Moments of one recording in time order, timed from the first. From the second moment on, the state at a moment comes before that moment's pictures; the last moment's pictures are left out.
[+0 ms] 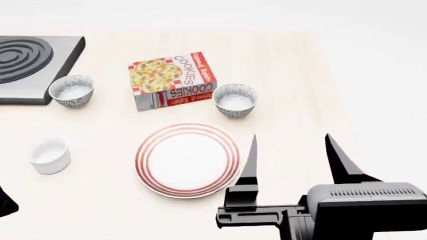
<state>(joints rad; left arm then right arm) -0.20 -0.24 -0.20 0.06 -0.33 -0.17 -0.15 0.21 0.22 -0.07 -0.69 0.33 0.60 0.19</state>
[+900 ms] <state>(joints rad) -0.20 -0.26 -0.18 0.05 -0.34 -0.16 -0.17 0.22 0.25 -0.08 -0.69 0.36 0.59 0.21</state>
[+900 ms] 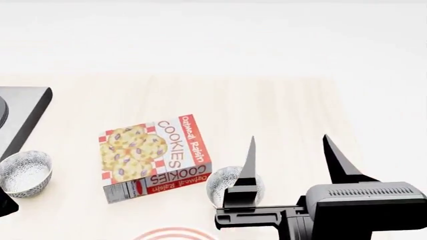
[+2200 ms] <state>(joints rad) -0.20 -0.28 -0.17 0.05 -0.36 -0.15 -0.19 0.75 0.21 -0.13 0.00 0.47 0.99 0.22</state>
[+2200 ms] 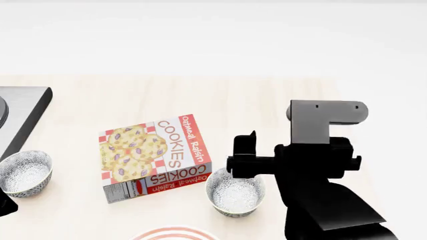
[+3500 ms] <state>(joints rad) -0.20 -0.29 -0.15 0.04 -0.38 -0.14 -0.21 1.16 0.12 -0.22 1.05 0.41 0.78 0.00</state>
